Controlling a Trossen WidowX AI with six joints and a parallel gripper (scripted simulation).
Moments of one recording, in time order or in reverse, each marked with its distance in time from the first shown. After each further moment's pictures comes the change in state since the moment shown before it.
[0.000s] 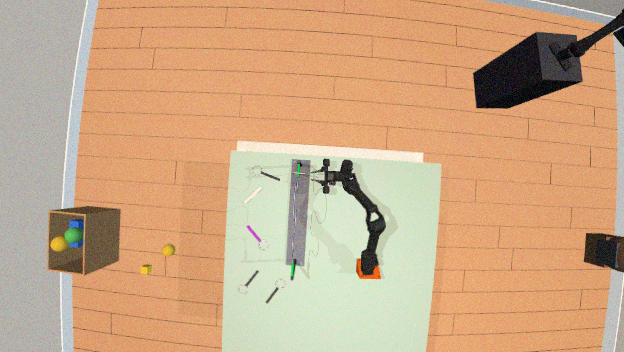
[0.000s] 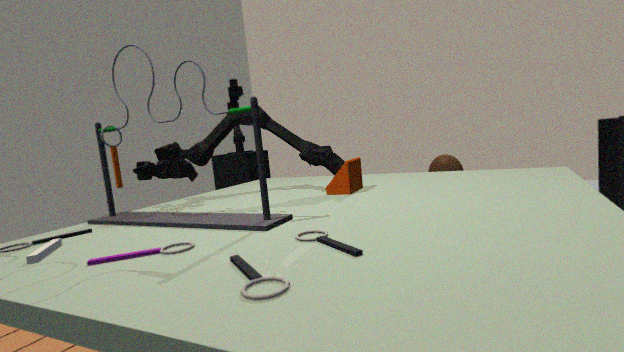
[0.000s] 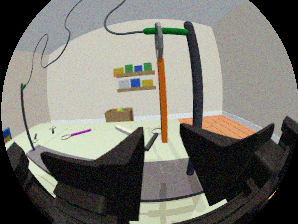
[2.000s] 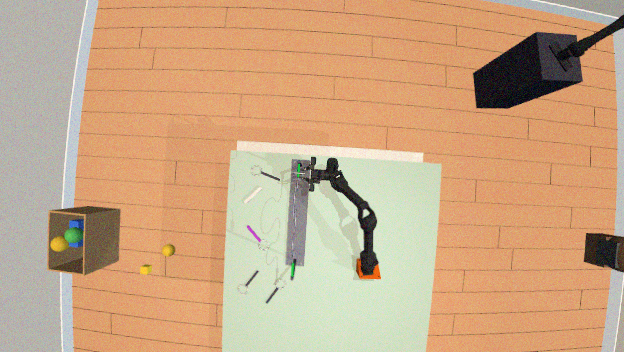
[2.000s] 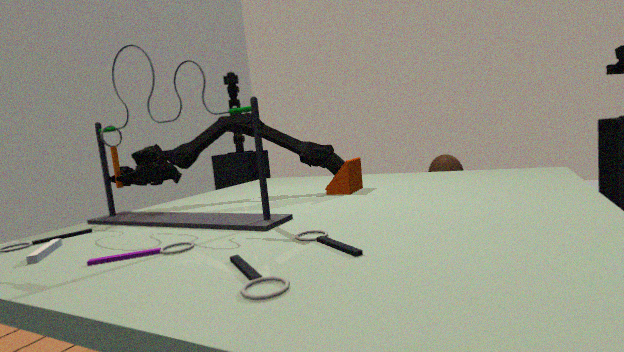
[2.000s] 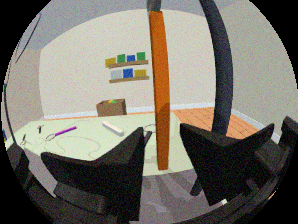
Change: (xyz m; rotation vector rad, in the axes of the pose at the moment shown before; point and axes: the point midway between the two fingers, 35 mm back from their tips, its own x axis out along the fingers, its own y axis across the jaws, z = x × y) arm 0.071 -0.014 -0.020 -0.002 0.089 -0.058
